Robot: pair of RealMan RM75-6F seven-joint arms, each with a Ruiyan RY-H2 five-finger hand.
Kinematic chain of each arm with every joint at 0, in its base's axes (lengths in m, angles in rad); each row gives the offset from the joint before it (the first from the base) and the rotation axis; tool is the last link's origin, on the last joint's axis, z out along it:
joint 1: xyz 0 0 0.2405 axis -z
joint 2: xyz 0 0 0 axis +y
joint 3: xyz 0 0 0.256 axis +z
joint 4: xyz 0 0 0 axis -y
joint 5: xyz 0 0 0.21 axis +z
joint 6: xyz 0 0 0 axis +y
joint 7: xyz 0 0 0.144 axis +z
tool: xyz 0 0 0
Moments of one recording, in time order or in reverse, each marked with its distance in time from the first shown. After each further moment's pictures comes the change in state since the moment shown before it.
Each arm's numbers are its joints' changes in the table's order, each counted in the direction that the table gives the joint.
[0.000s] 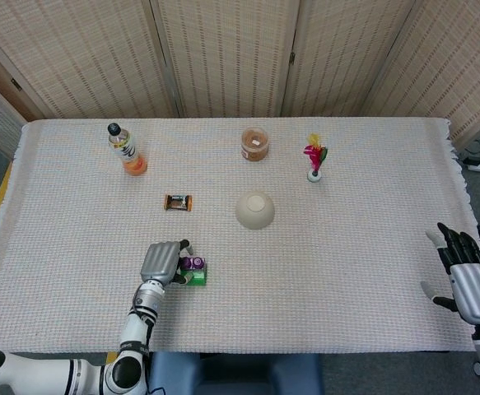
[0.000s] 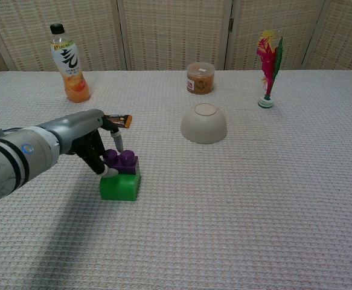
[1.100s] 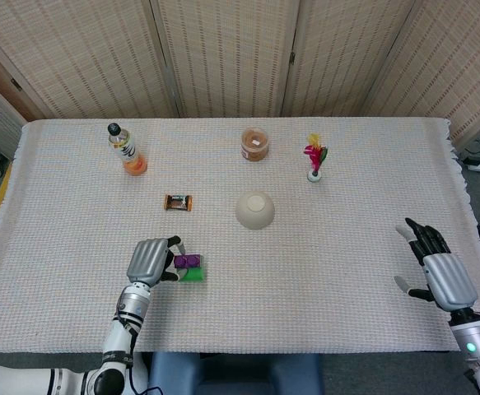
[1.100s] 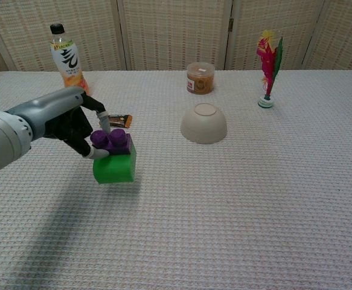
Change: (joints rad) left arm -0.073 0.097 0.047 0.103 0.196 0.059 -0.187; right arm -0.106 -0.055 0.005 -0.069 -0.060 -0.110 0.194
